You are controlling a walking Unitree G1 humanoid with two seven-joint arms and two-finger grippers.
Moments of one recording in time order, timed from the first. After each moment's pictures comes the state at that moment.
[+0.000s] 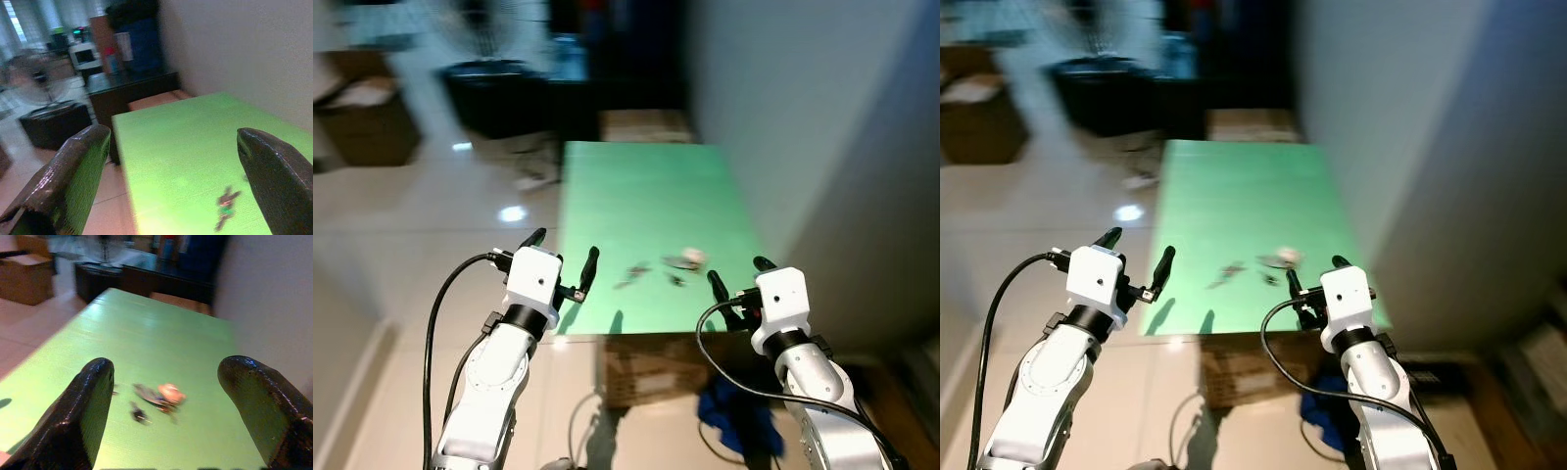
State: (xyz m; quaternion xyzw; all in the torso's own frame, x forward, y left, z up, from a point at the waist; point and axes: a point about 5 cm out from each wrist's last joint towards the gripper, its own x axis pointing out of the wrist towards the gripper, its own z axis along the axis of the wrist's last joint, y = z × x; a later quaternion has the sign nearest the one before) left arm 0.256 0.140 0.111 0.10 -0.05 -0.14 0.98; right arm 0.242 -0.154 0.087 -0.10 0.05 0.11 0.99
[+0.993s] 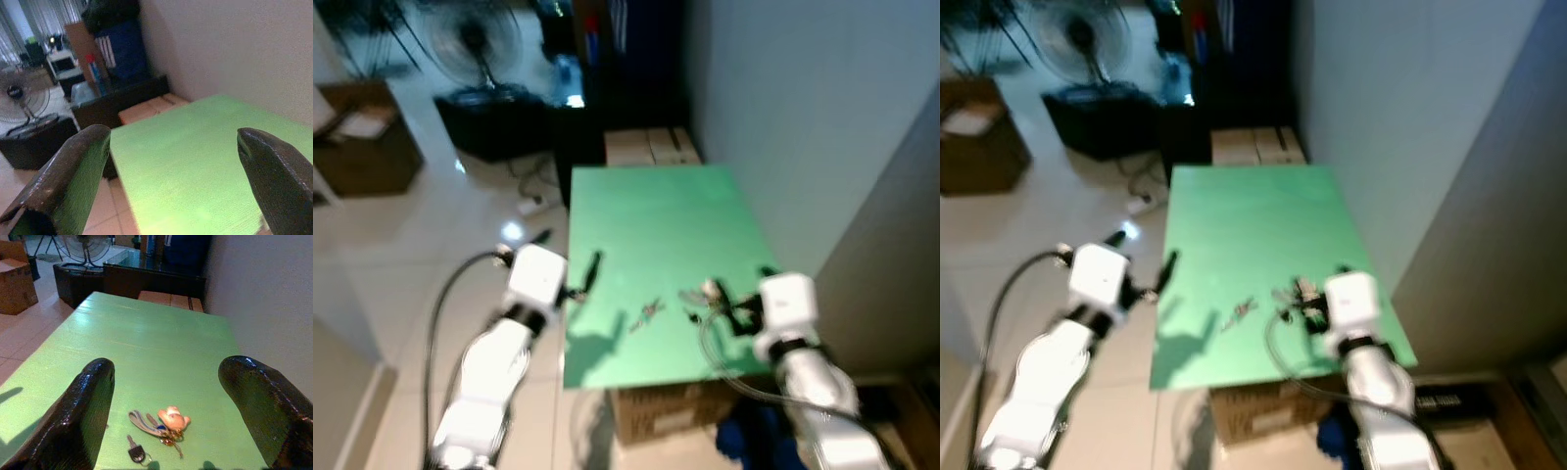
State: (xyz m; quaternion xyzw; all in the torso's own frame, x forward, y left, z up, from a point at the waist) left arm 0.258 0.147 0.103 0.11 -0.03 -0.15 0.98; right arm 0.239 -0.153 0.078 -0.08 0.06 0.11 0.99
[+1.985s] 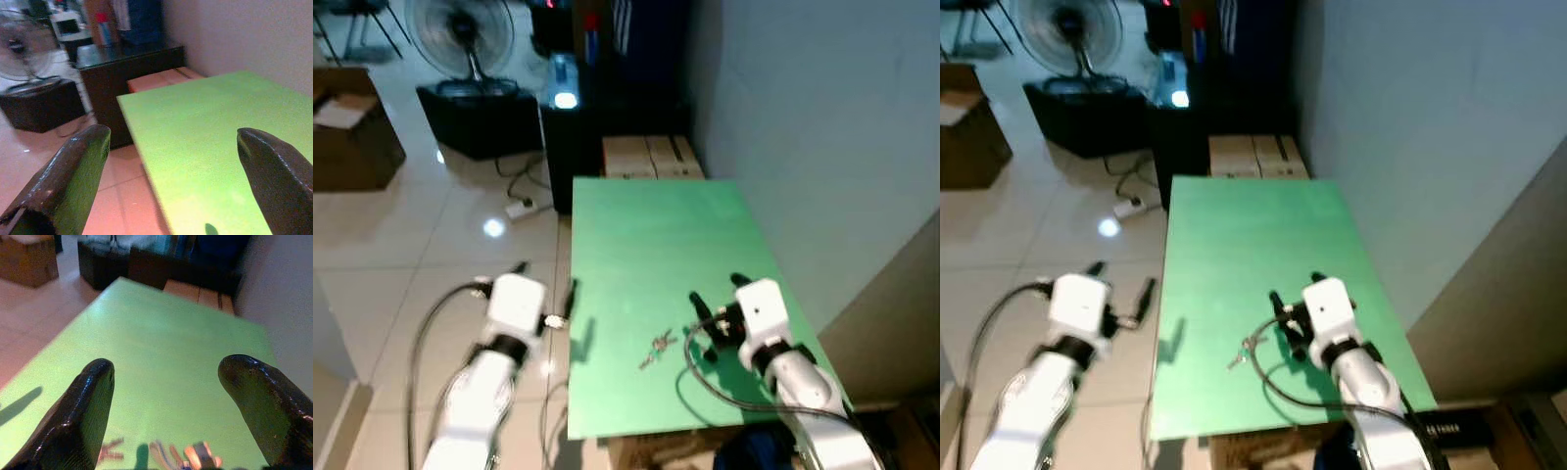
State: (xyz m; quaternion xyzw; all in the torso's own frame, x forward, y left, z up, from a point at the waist) left arm 0.234 0.154 0.080 0.09 0.02 -0.13 0.99; right arm 0.236 -0.145 0.066 -0.10 0.10 0.18 0.97
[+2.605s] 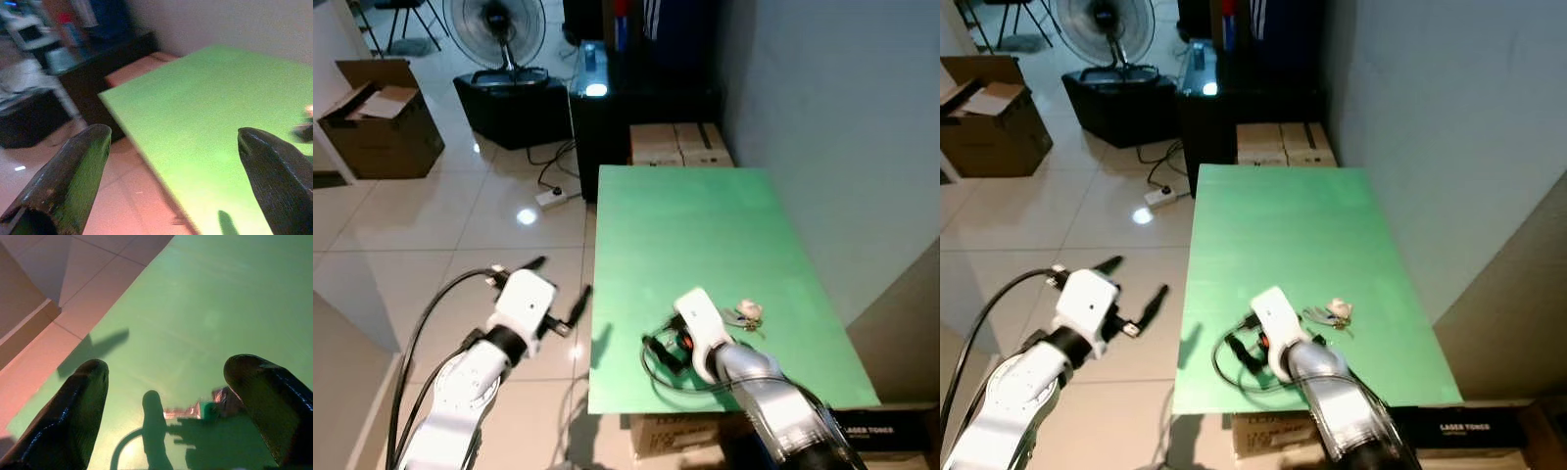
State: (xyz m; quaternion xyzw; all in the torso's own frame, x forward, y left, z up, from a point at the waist) left arm 0.235 0.158 0.098 0.14 0.03 -0.25 0.96; right arm 0.264 -0.095 0.024 -0.09 0.27 0.30 0.91
